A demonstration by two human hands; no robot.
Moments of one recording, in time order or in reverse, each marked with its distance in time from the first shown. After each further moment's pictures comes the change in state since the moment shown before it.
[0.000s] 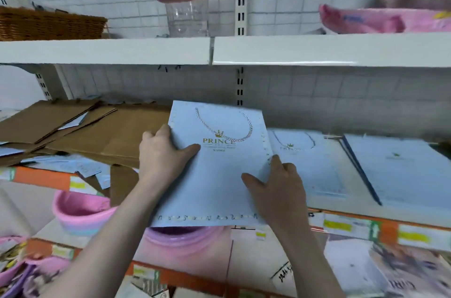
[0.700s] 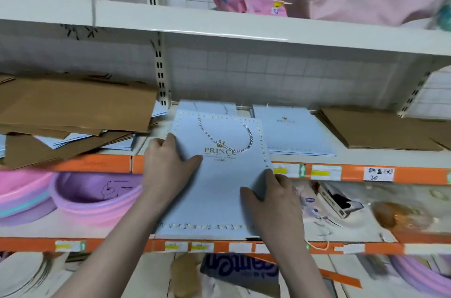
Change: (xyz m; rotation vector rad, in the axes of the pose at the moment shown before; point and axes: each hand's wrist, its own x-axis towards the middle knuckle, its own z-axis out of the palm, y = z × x) left_hand -0.155 0.109 0.070 -0.049 -0.182 0.111; right_hand -0.110 0.121 -0.125 -0.225 0.075 0.165
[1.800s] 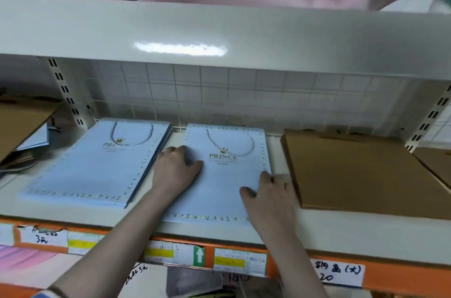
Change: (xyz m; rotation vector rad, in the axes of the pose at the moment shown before) left_hand 0.105 0.172 0.237 0.163 -0.190 -0.084; right_hand 0.259 0.193 -0.035 -0.221 -0.211 -0.072
